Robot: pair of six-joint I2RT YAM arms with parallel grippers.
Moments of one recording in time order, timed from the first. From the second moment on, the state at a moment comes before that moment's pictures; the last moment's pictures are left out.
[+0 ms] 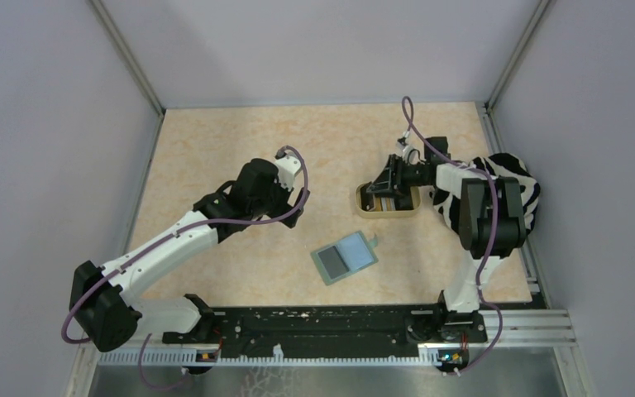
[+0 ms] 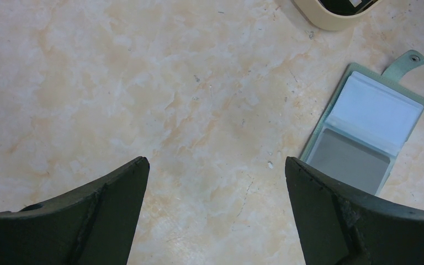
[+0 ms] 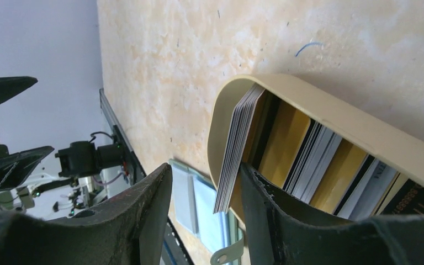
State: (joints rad) left arm -0.74 1.24 1.00 -0.41 -0.14 -0.01; right arm 0.04 1.83 1.09 -0.26 -0.98 0.27
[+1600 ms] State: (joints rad) left arm -0.74 1.24 1.00 -0.41 -0.13 -0.01; right arm 0.02 1.89 1.09 -0.31 -0.97 0.24
